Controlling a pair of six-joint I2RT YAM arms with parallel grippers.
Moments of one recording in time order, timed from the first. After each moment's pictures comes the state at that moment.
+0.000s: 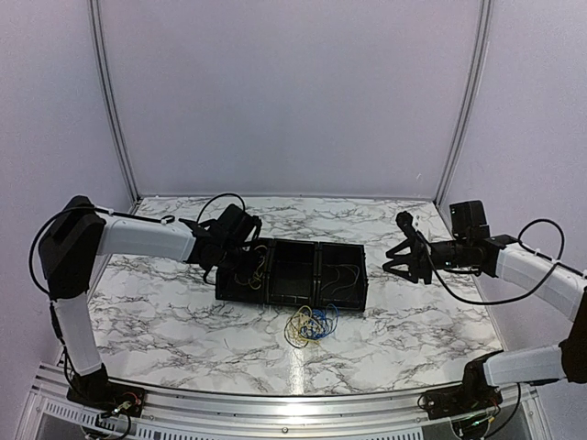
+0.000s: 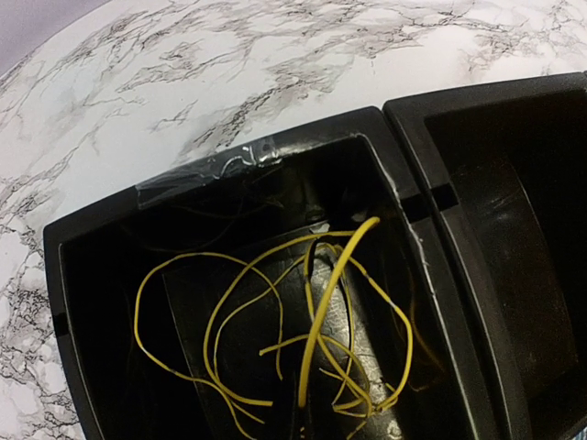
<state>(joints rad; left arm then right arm) -0.77 1.89 1.22 -0.25 -0.23 -0.27 0.20 1.15 0.75 -0.34 -0.83 -0.56</state>
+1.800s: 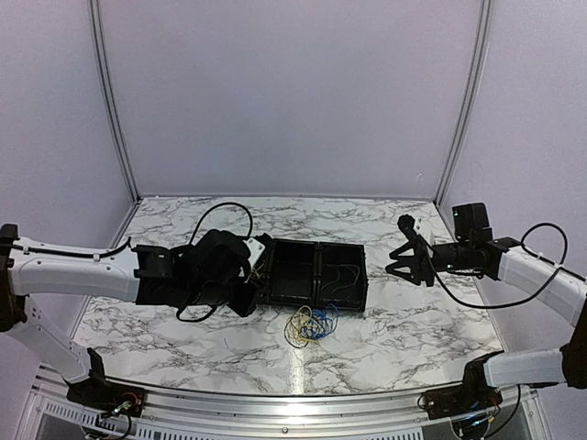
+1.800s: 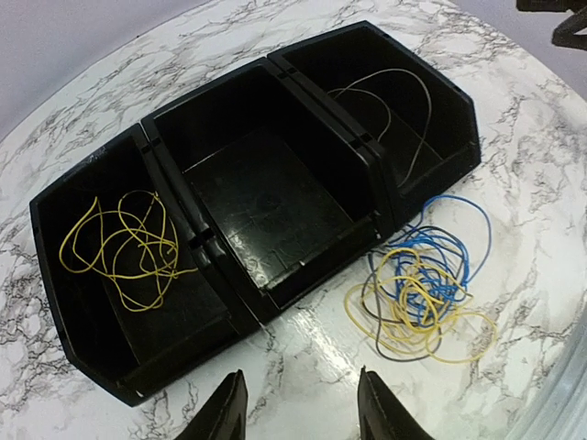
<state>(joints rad) -1.10 1.48 1.01 -0.31 -0.30 -0.28 0.19 1.13 0.73 -0.35 -0.79 -0.60</state>
